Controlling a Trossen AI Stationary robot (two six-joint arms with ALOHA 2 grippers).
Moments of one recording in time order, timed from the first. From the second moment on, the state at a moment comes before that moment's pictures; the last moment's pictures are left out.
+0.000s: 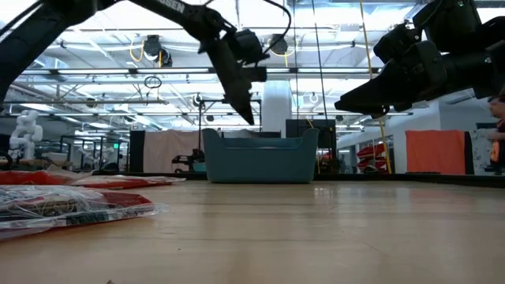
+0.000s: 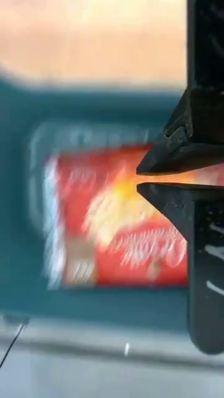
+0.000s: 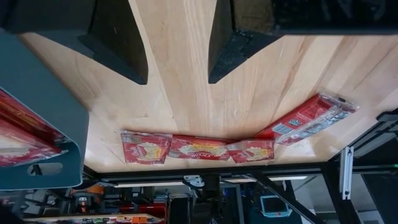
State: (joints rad) left arm 0.53 2.07 1.90 -0.87 0.07 0.51; right arm 0.02 1.11 0.14 0.76 0.08 0.06
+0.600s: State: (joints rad) left arm 0.18 1.63 1.34 -0.74 -0.07 0.11; right arm 0.06 1.11 0.14 0.72 0.08 0.07
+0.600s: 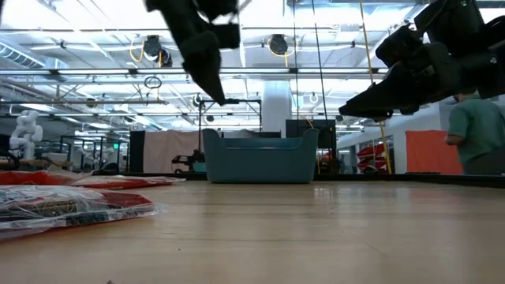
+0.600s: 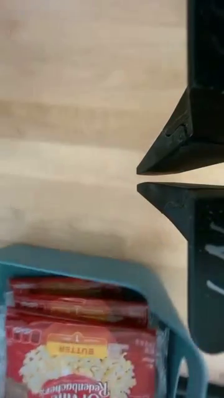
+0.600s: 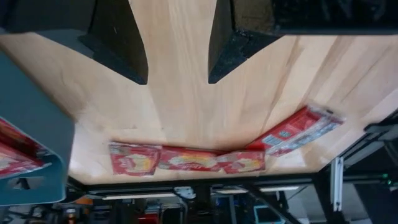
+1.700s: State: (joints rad) left arm 0.00 1.39 0.76 -0.58 -0.42 -0.12; right arm 0.16 1.11 0.14 0.71 0.11 0.21
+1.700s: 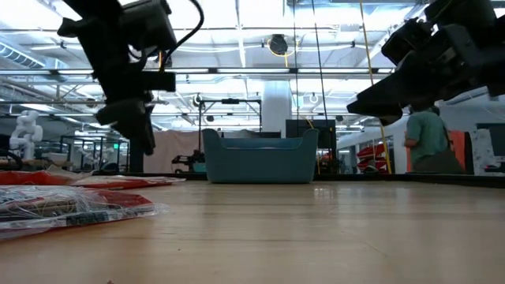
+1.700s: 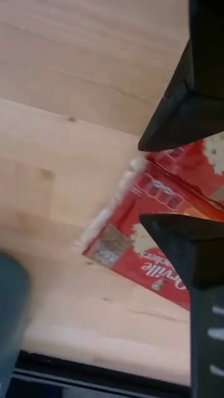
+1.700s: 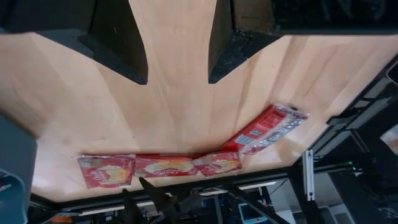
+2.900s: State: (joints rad) left arm 0.06 1.39 0.48 0.14 0.00 -0.23; right arm 0.21 1.11 0.14 0.71 0.19 0.22
